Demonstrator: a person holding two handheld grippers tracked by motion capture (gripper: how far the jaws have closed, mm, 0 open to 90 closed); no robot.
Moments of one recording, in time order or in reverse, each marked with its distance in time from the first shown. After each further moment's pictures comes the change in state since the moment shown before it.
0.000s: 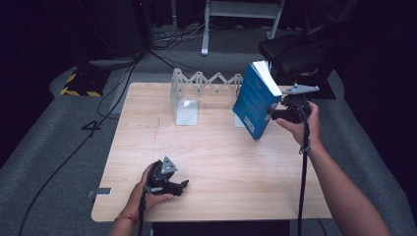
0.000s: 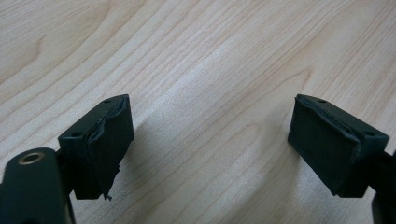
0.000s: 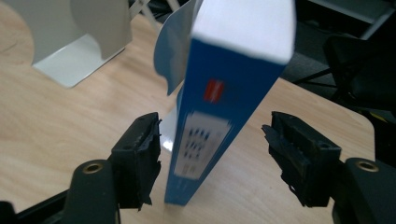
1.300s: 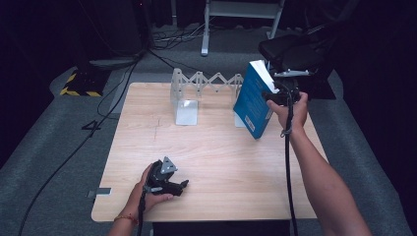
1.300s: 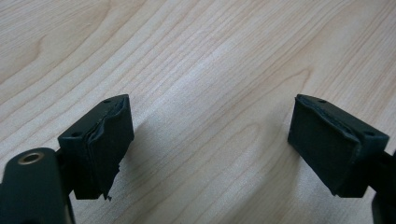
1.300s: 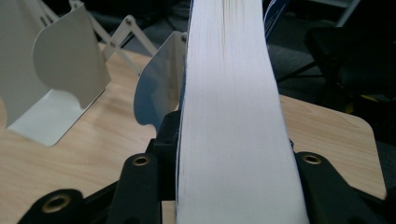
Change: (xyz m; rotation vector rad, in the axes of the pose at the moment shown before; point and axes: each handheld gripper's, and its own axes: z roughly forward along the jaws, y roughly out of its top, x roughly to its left) left arm 0.000 0.000 0.000 -0.002 0.001 0.001; right arm 0.000 0.042 0.031 -0.027 -0.095 0.167
